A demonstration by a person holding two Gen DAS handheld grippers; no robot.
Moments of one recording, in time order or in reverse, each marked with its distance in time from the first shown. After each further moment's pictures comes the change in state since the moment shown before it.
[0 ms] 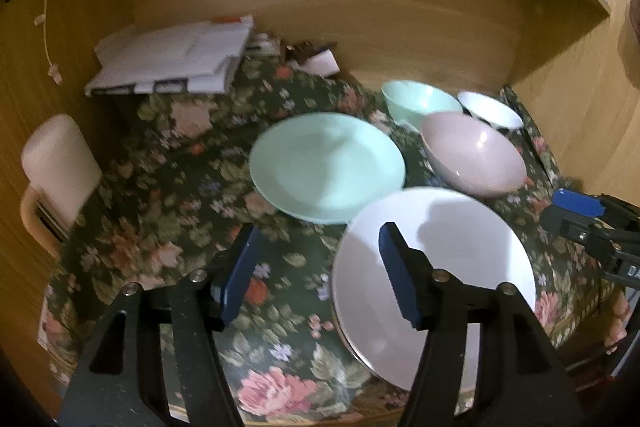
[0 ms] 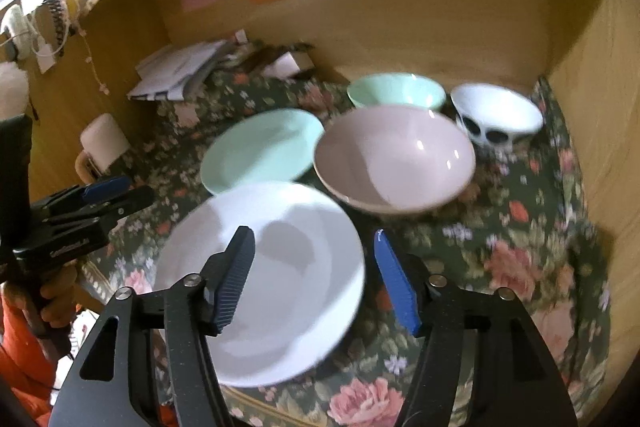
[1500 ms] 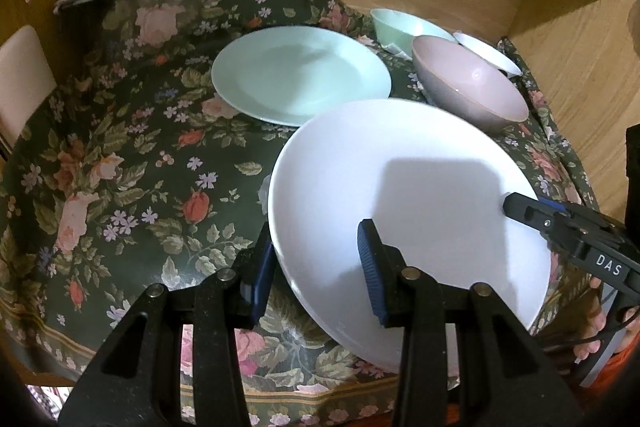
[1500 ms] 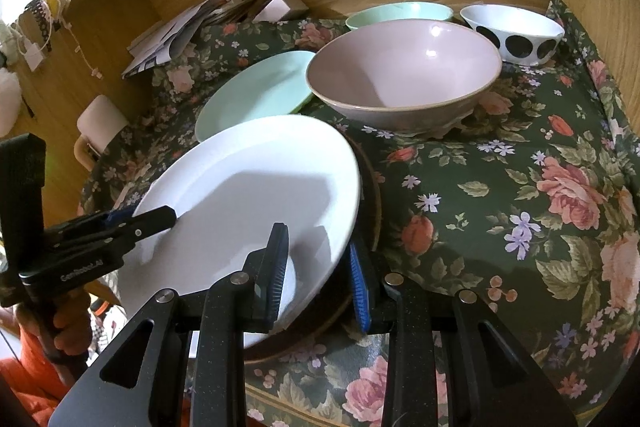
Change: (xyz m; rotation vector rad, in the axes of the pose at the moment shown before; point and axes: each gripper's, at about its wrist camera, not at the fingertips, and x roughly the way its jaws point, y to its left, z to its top) left arm 0.040 -0.016 -0.050 -0.058 0.210 -0.084; right arm 0.041 -0.012 -0.047 0.126 0.128 0.104
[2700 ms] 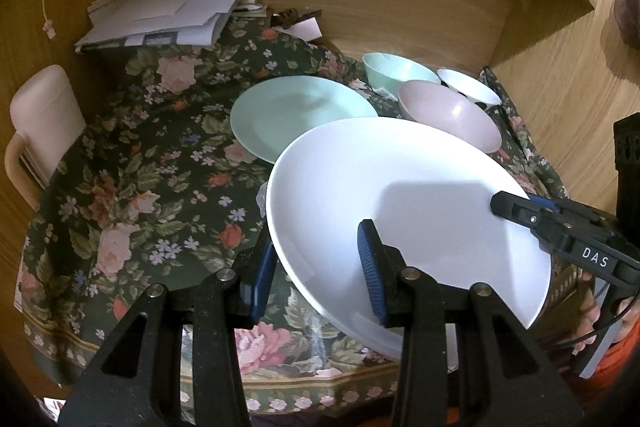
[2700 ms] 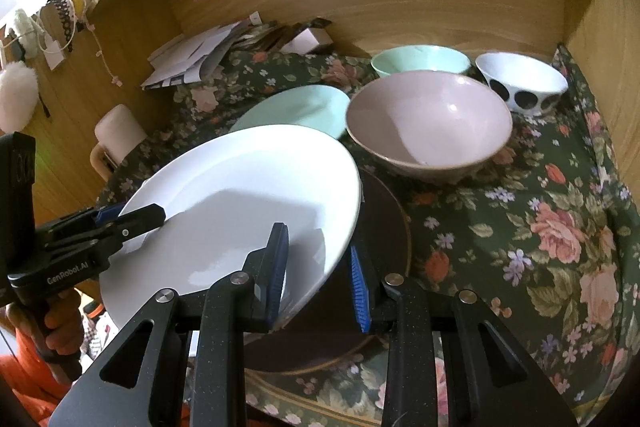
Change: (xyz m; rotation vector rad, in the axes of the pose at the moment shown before) left arm -0.050 0.009 0.006 0.034 -0.119 -0.015; right arm -0.025 0.032 0.012 -0.072 -0.070 -0.012
